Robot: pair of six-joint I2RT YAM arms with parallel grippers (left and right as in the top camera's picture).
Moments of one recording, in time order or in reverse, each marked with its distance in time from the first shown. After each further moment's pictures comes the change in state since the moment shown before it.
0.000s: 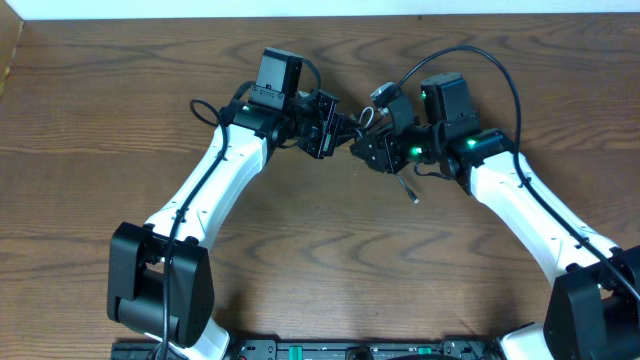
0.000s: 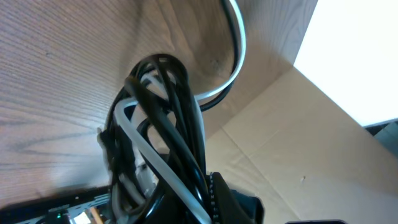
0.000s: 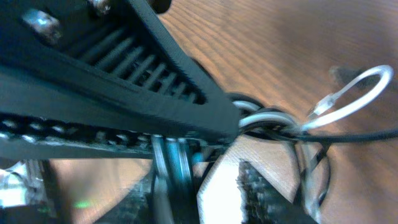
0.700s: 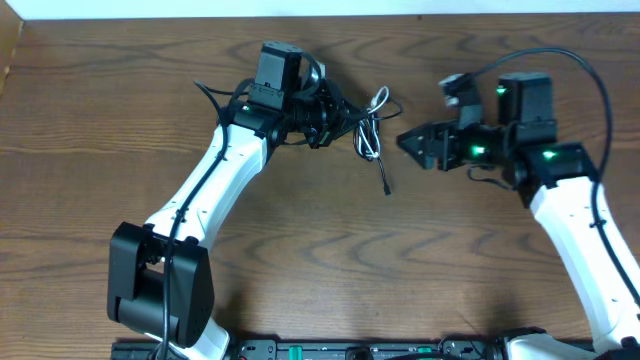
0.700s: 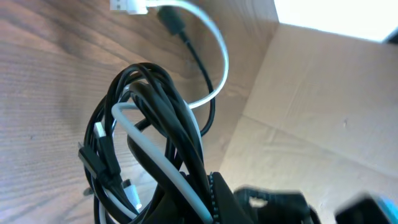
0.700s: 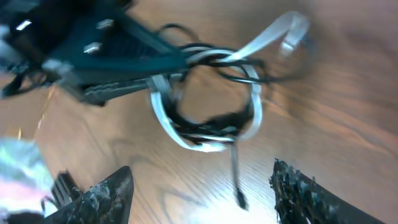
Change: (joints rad) left arm 0.000 0.000 0.000 0.116 0.011 0.390; right arm -0.170 -0.231 0.000 -0.215 -0.021 0.055
